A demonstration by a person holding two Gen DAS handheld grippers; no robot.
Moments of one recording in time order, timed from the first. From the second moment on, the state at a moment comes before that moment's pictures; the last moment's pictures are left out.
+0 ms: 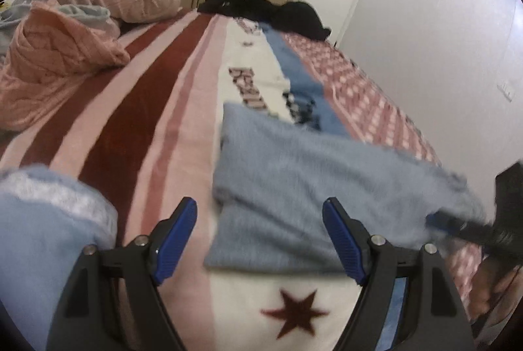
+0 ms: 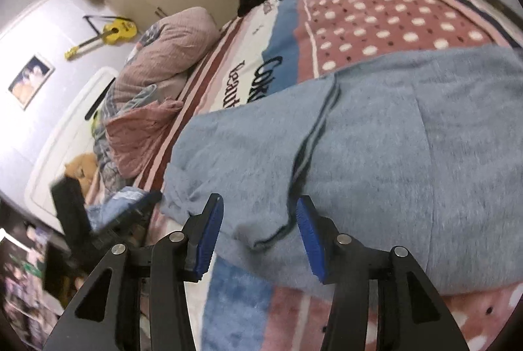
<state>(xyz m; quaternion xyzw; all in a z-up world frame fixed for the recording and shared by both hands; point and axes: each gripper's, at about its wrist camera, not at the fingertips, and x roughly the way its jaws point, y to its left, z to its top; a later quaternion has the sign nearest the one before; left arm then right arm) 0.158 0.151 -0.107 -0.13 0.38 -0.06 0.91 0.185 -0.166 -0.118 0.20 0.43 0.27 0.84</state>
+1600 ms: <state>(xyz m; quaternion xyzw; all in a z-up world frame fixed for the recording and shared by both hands) 0.146 0.075 -0.088 -0.13 0.35 -0.10 0.92 0.148 -0.380 -0.134 0.39 0.36 0.02 0.85</state>
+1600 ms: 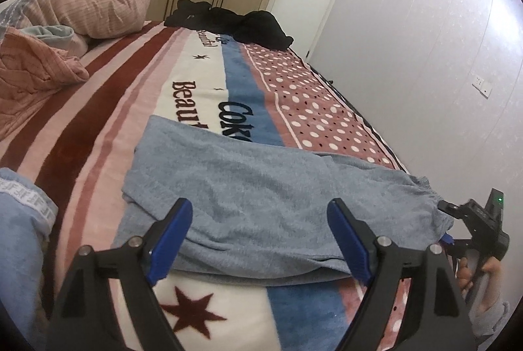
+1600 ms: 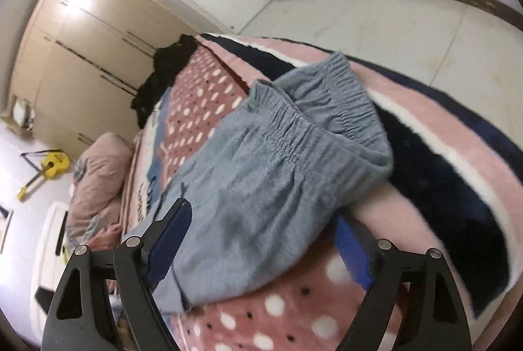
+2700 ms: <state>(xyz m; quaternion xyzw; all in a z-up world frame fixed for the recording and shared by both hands) 0.132 0.108 -0.085 -0.17 0.33 -0.07 0.93 0.173 -0.254 0.006 0.10 0.26 0.11 0.95</state>
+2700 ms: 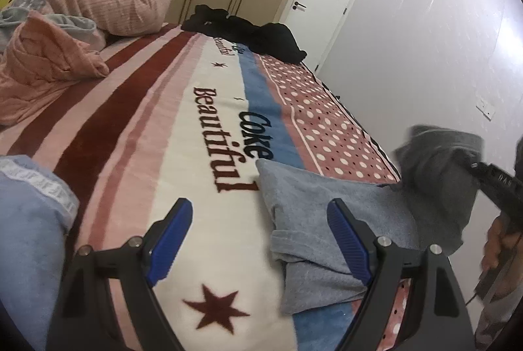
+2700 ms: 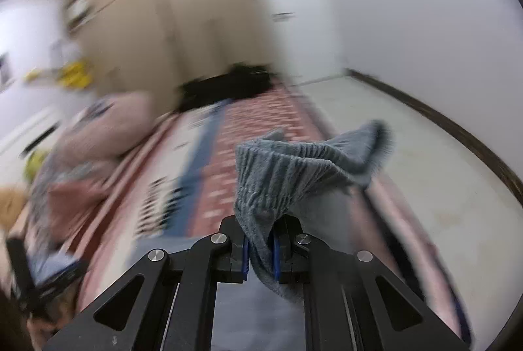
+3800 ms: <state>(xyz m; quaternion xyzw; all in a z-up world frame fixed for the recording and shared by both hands) 0.136 0.032 -0.083 -0.14 0.34 -0.19 0.91 0.131 -0.185 -0.070 -0.02 0.33 0.24 0.91</state>
